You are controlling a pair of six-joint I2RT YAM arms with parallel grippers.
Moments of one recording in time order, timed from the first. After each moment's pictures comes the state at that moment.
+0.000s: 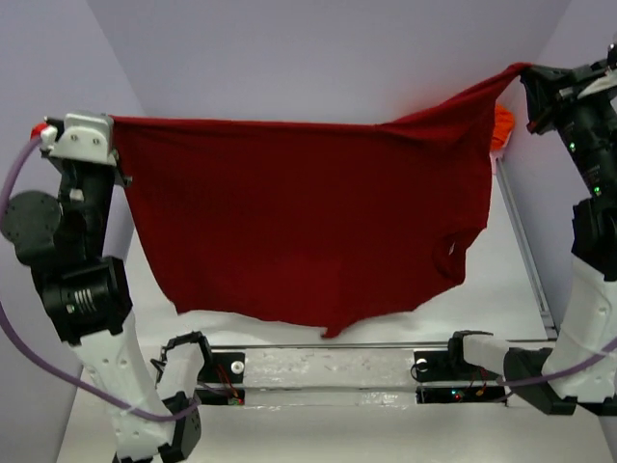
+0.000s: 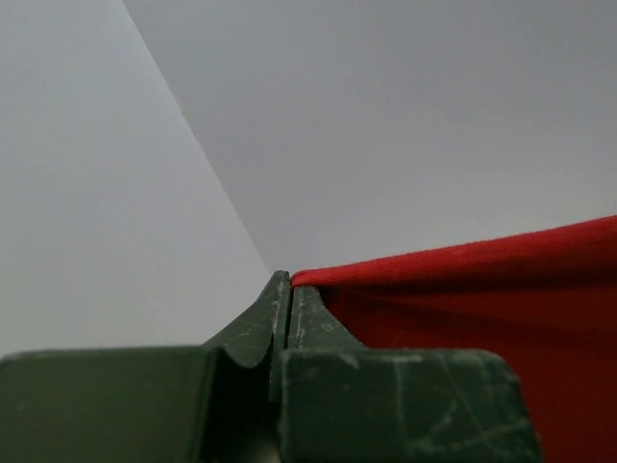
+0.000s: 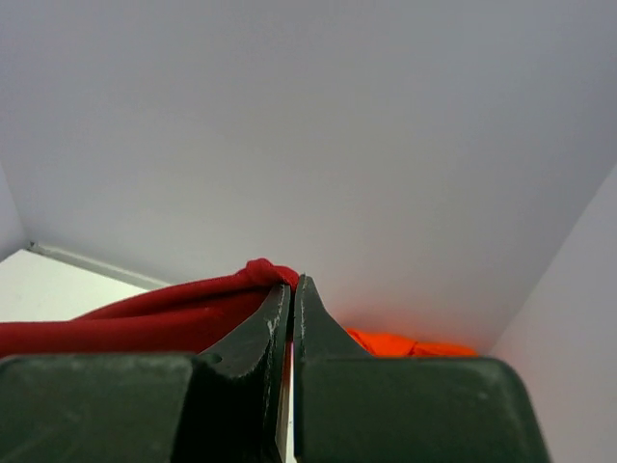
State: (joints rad) left arm 0.28 0.82 1.59 -0.44 0.33 0.24; right arm -0.03 1.14 2.06 -0.62 -0.28 -0.08
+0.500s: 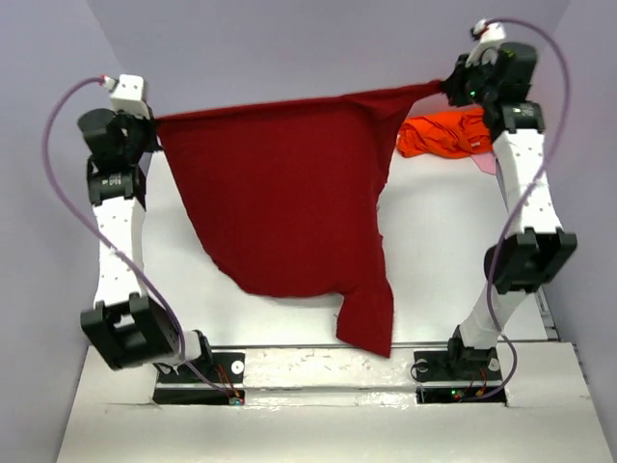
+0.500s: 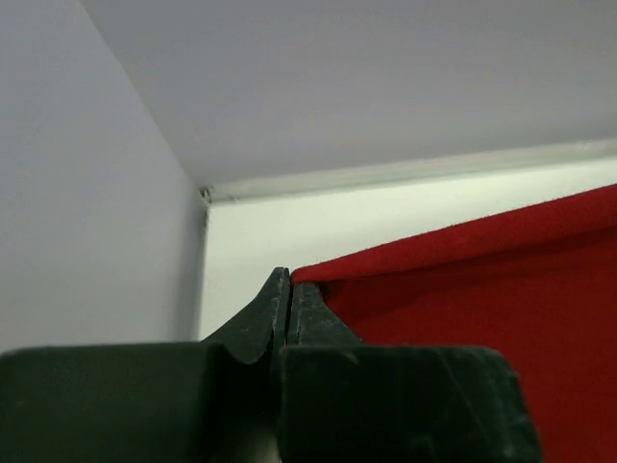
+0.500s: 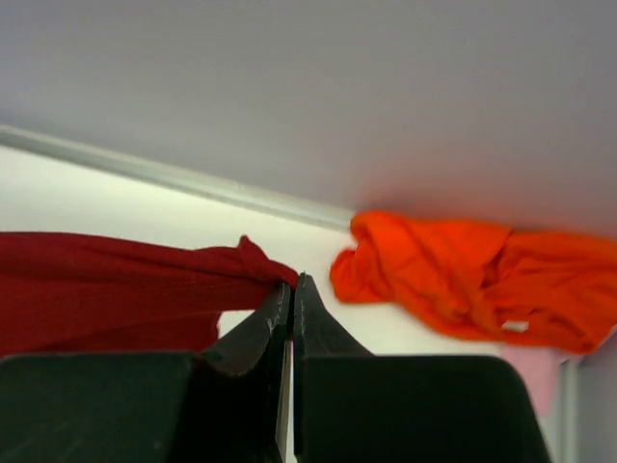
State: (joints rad) left arm 0.27 1.31 1.45 -0.16 0.31 0.14; right arm -0.03 1.76 2.12 -0.50 -0.28 -0.05
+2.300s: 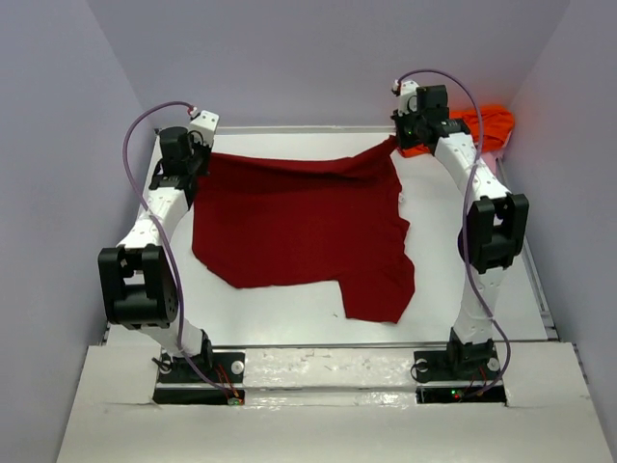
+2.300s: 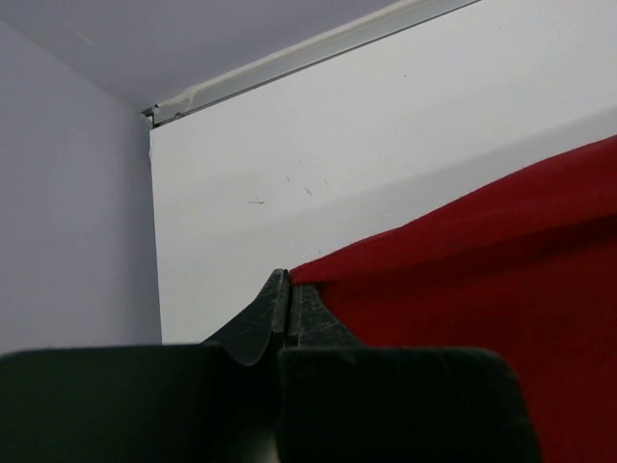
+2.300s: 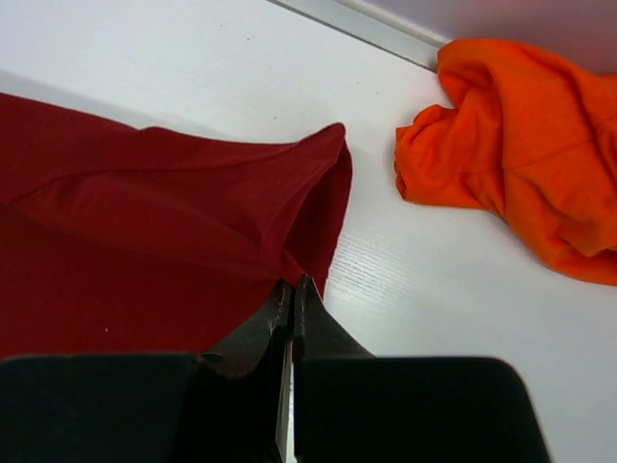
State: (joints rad) left arm 0.02 1.58 1.20 -0.01 0.04 0.37; right arm 0.16 2.07 1.96 -0.54 -0.13 -0.20
